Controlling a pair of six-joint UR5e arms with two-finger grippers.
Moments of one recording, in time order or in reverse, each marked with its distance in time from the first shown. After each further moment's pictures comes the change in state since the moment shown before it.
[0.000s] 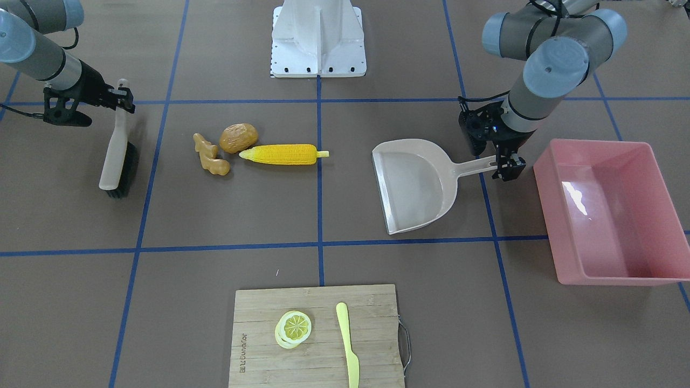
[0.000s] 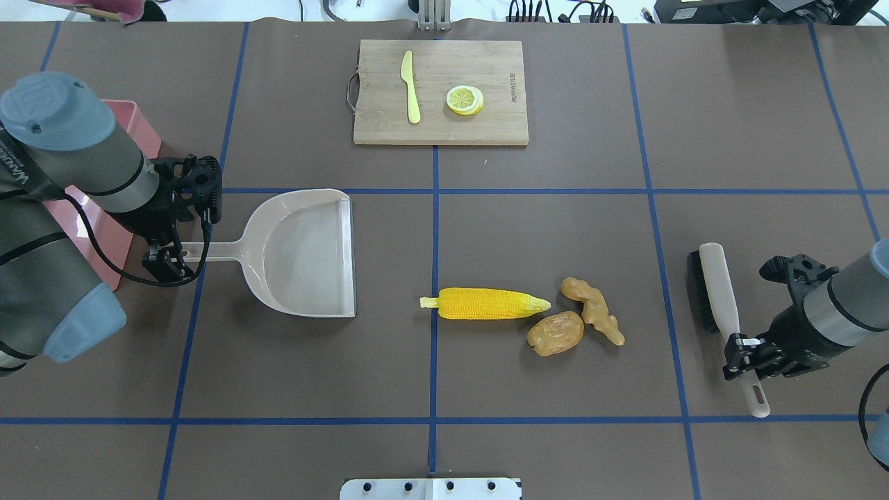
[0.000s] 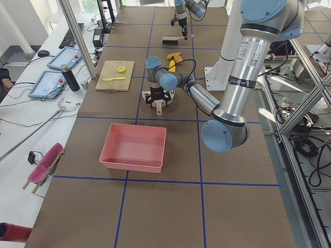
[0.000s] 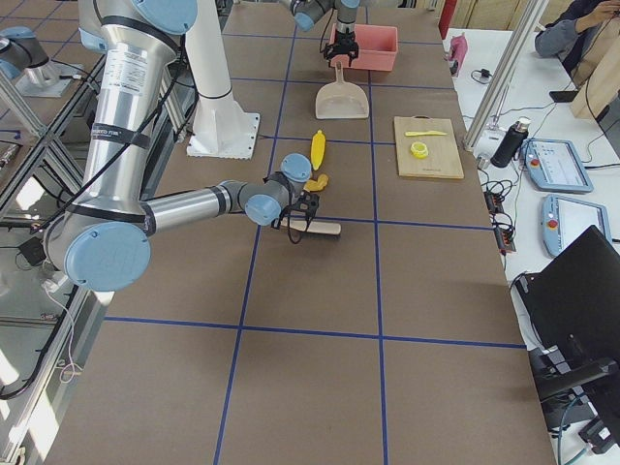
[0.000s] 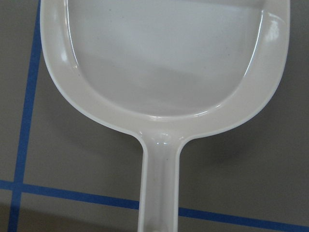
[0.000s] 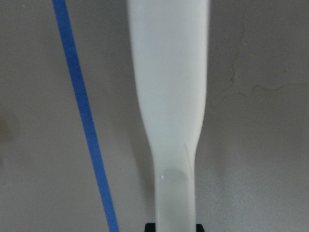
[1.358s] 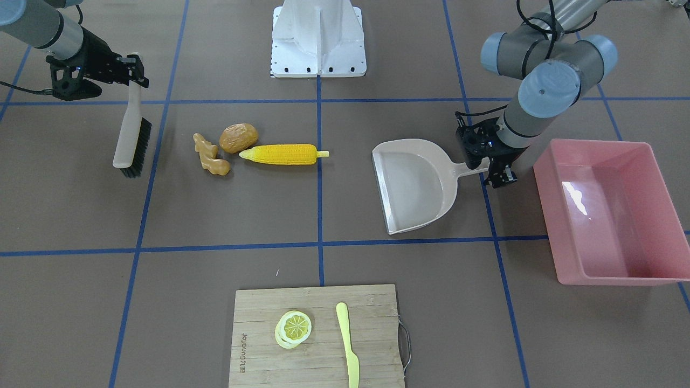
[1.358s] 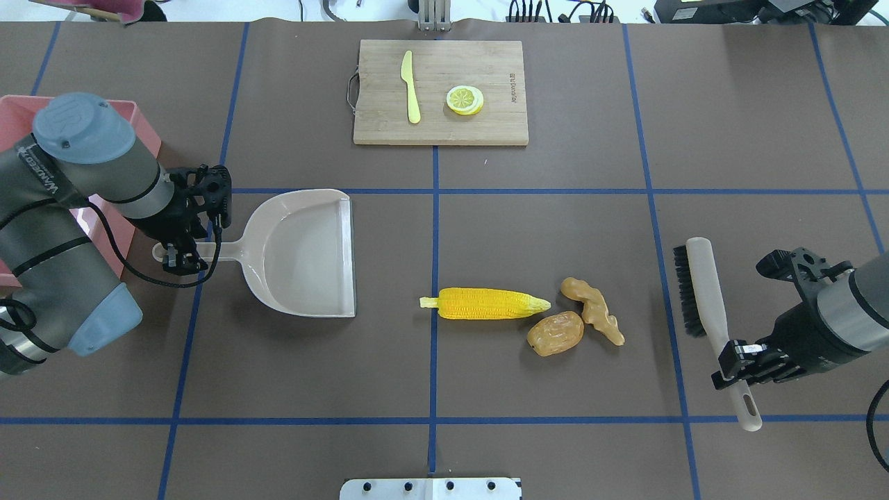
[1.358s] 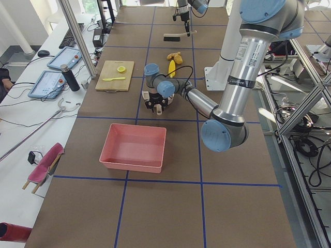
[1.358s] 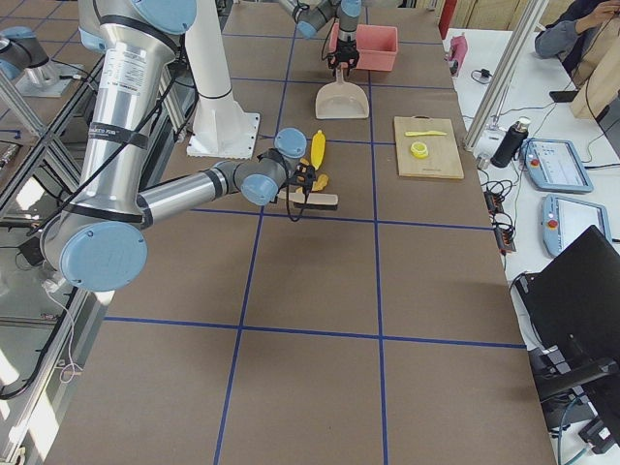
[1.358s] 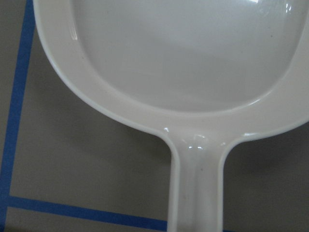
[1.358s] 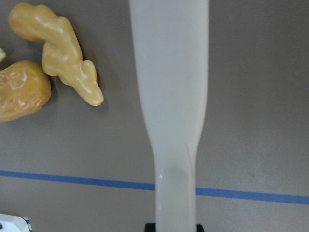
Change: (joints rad) left arm 0.015 -0.004 0.058 -0.093 -0.002 -0.023; right arm -0.001 -0.025 0.151 0.037 0.071 -0.021
